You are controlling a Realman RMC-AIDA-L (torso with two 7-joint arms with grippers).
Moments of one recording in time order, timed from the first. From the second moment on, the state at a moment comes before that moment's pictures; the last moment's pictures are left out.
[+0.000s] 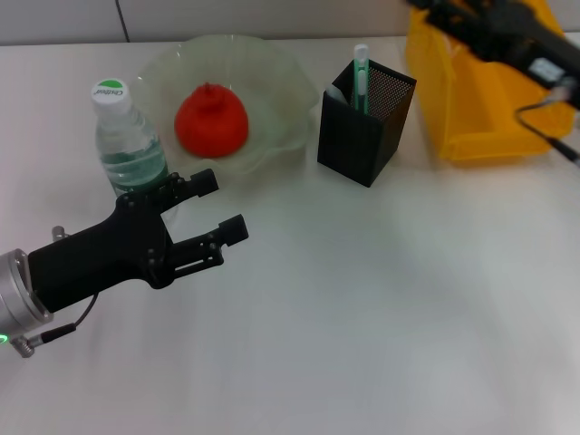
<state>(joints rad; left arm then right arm) -0.38 -2.06 0.74 0.34 1.66 1.72 -1.05 0.36 2.08 1.98 0.77 2.09 -1.29 1.41</state>
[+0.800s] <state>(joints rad) -0.40 -2.06 0.89 0.38 1.70 1.72 -1.04 0.42 2.04 2.43 0.72 1.11 -1.88 1.40</state>
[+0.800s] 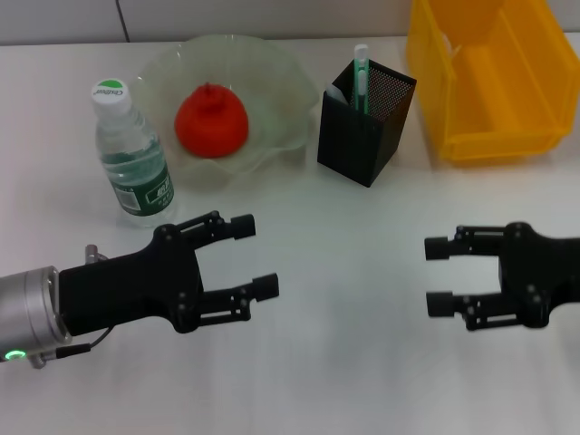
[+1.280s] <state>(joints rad) -0.43 -2.05 0.89 0.38 1.74 1.71 -1.06 0.40 2.06 2.45 0.68 1.11 -1.86 1.31</state>
